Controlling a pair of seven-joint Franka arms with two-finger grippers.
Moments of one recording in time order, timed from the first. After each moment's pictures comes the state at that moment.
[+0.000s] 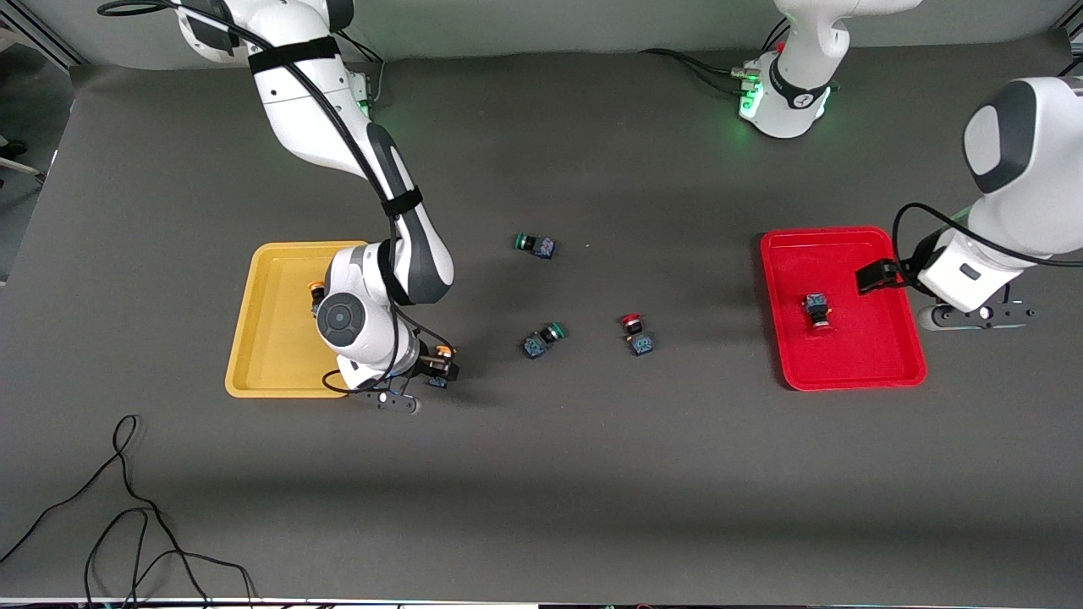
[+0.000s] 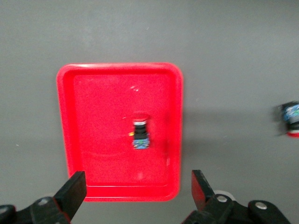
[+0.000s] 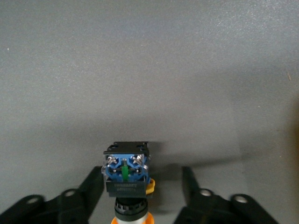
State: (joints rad) left arm -0.03 0.04 -0.03 -1.95 -0.01 1.92 -0.13; right arm 0.80 0.74 -0.44 -1.73 0.55 2.36 0.33
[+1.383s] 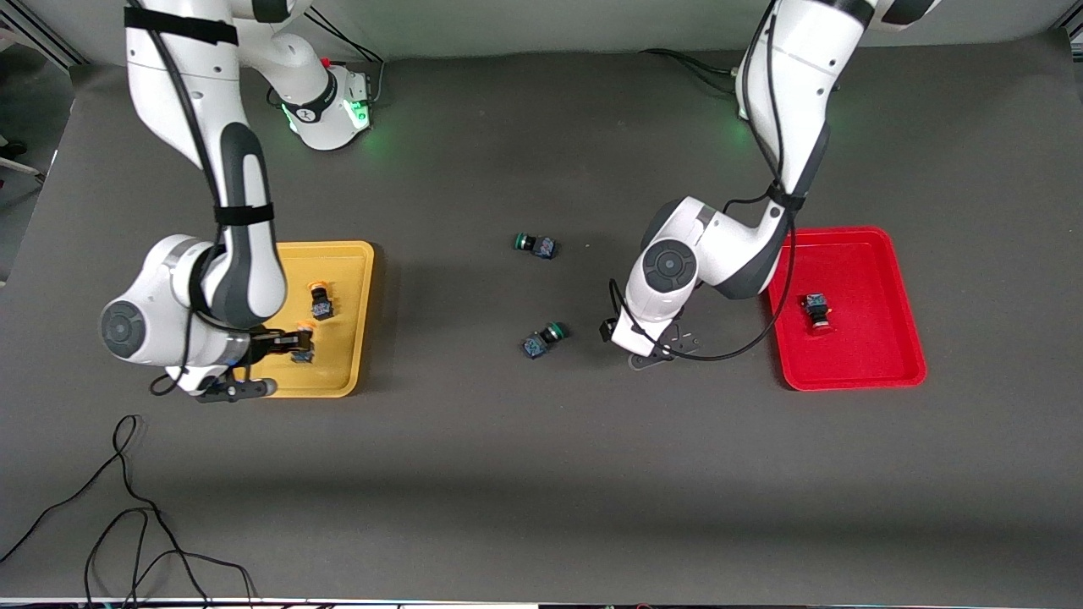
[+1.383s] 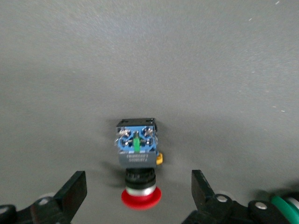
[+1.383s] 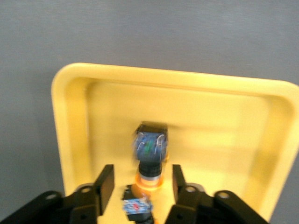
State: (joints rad) left arm -0.53 0.62 -0.07 -1.81 -0.01 2.38 -0.90; right arm 0.72 0.59 -0.80 -1.89 0.56 2.04 -0.41
